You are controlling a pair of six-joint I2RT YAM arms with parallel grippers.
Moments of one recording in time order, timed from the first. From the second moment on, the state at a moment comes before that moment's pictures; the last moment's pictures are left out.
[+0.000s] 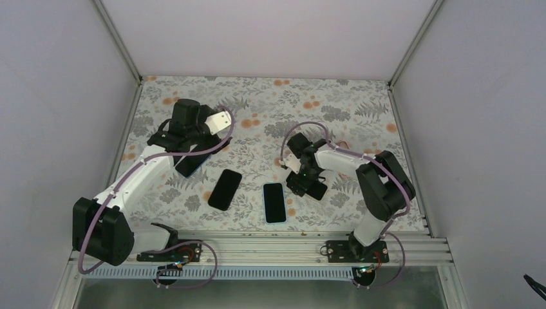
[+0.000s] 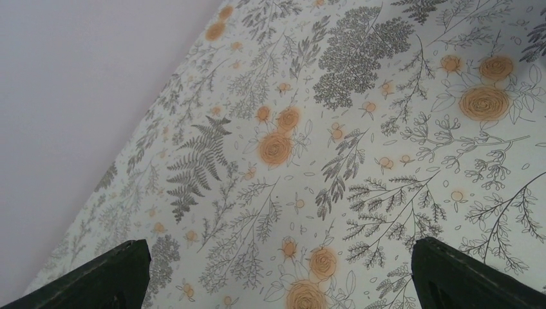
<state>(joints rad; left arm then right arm) -0.33 1.26 1.00 -0.38 0.22 0.68 0.62 1.72 0.99 -0.78 0.00 -0.31</state>
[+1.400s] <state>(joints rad) -0.33 1.89 1.71 -0.84 0.82 0.66 0.57 1.55 1.11 -0.73 0.14 -0.44</state>
